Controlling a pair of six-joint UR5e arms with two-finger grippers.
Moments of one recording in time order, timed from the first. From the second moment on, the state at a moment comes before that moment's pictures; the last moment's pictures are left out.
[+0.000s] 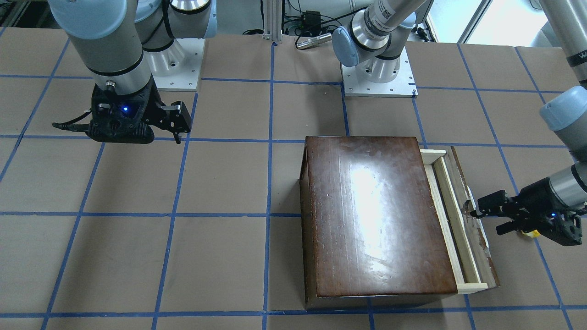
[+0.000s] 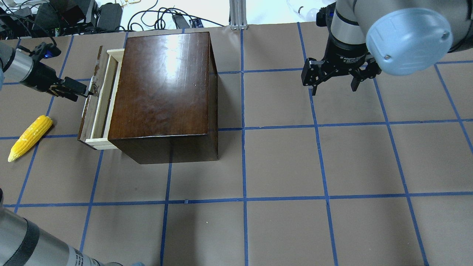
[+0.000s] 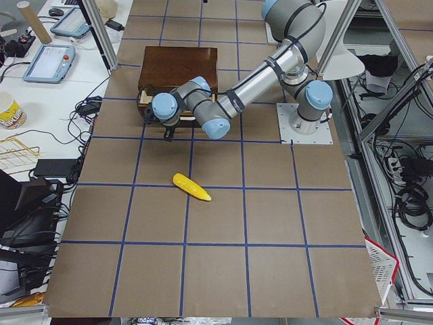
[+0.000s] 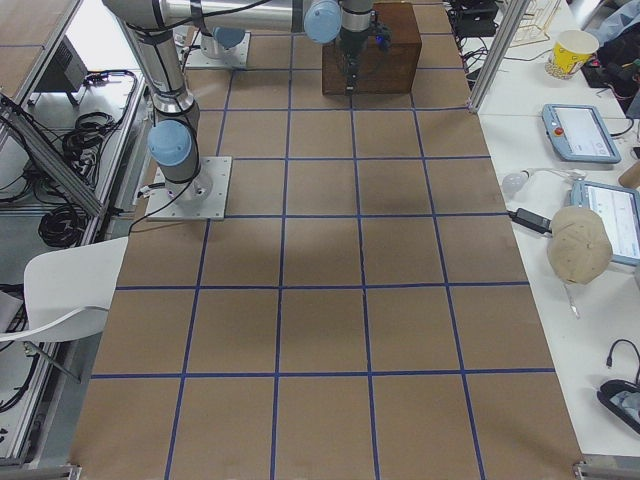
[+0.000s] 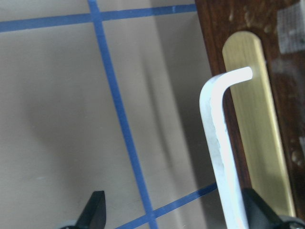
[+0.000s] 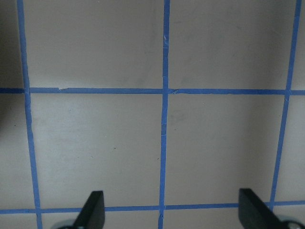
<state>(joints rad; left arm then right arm) -1.00 -2.02 -1.56 -1.31 1.21 0.83 1.65 -1.48 1.58 -1.63 -1.64 0.06</state>
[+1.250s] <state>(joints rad) -0.96 -2.05 -1.51 -1.29 1.26 0.88 1.65 -1.48 1.58 -1.62 -1.64 0.06</state>
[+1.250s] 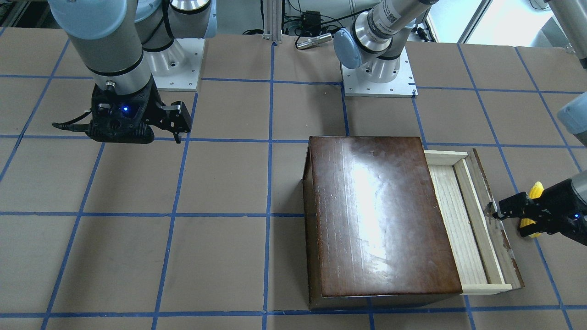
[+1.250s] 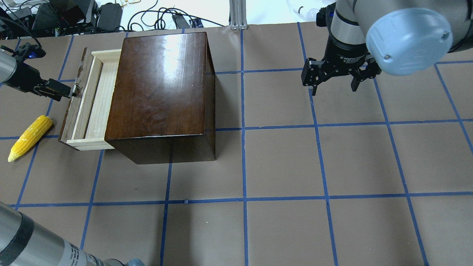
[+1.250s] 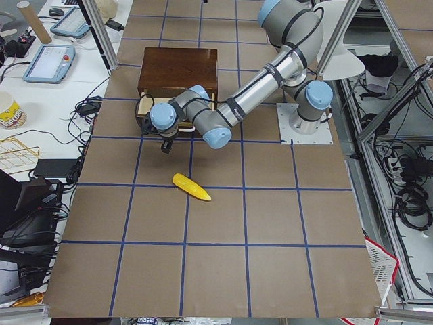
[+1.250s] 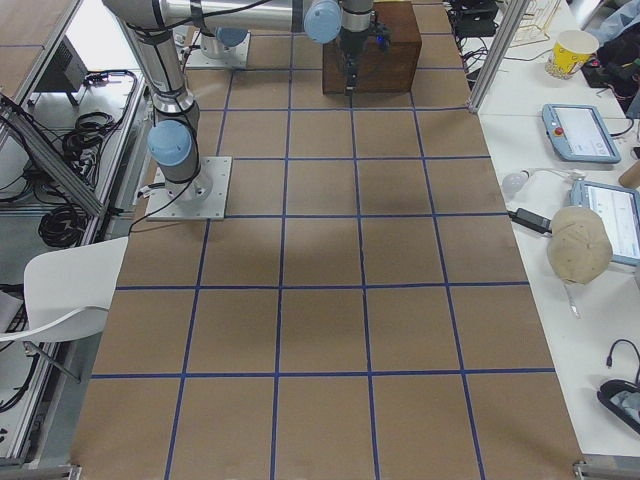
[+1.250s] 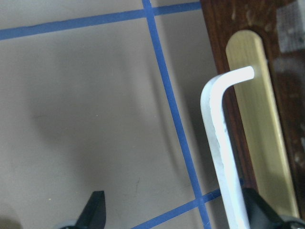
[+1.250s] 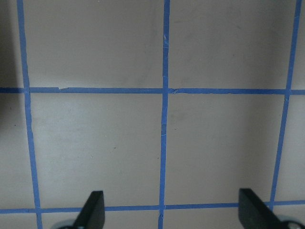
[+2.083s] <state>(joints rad) -0.95 -2.02 -1.49 -1.30 1.27 0.86 1.65 -1.48 1.58 -1.63 -1.64 0.06</state>
